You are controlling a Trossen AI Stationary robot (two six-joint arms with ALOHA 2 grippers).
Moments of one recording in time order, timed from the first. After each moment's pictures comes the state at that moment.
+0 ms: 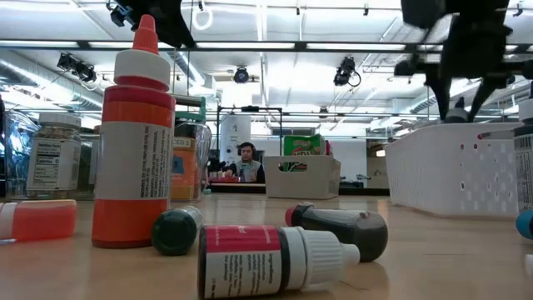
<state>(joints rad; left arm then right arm) -0.29 1.16 0.99 -0.68 -1.13 -0.56 0.24 1.41 1.01 -1.43 0.48 -0.58</state>
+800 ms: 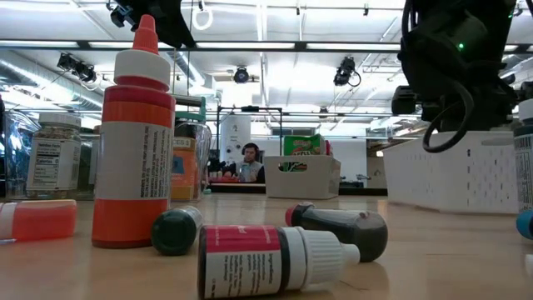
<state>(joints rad) -0.29 1.16 0.99 -0.68 -1.12 -0.57 0.30 1.73 1.01 -1.51 0.59 -0.44</state>
